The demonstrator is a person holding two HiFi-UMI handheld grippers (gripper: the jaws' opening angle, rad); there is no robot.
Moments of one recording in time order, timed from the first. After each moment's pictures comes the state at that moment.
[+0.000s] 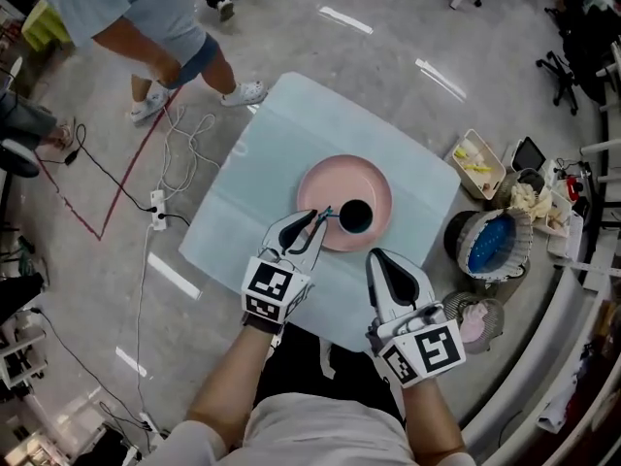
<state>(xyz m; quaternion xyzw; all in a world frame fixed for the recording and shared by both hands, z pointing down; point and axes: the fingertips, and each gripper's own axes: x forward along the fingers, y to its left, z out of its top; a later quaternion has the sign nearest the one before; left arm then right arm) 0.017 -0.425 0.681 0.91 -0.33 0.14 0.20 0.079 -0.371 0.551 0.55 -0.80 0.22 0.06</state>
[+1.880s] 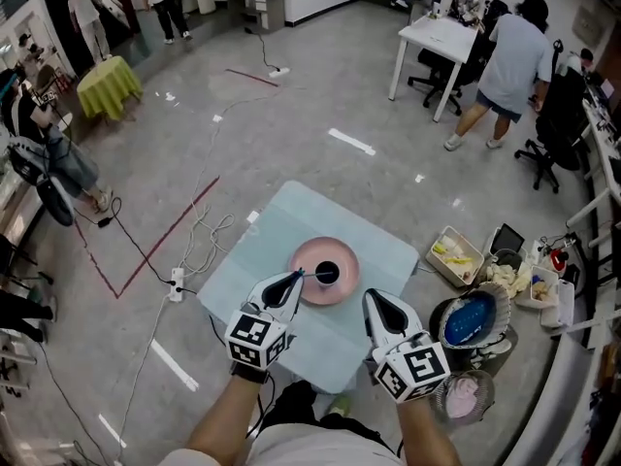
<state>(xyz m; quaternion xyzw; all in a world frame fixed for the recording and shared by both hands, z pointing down) 0.018 -0.348 0.487 0.90 -0.40 0.09 0.13 0.143 -0.289 0.408 0.54 -0.83 0.14 0.00</state>
